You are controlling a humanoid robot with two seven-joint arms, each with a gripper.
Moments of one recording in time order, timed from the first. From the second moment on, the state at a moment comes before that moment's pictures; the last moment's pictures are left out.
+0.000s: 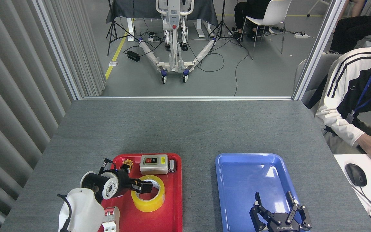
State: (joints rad) left arm -0.41 0.07 -0.12 -1.32 -1.27 -0.24 -1.07; right arm 0.17 -0.16 0.19 -1.57 1.33 0.15 -0.22
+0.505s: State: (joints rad) left arm -0.46 0.07 -0.11 -1.18 -1.36 -0.18 -1.15; right arm 0.17 -0.16 0.19 -1.56 1.33 0.15 -0.22
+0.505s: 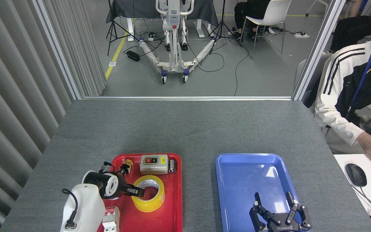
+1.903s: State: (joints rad) left arm -0.37 -0.08 -0.06 -1.09 -0.37 -0.79 -1.11; right arm 0.26 -0.28 0.06 -1.63 1.36 -0.52 -0.51
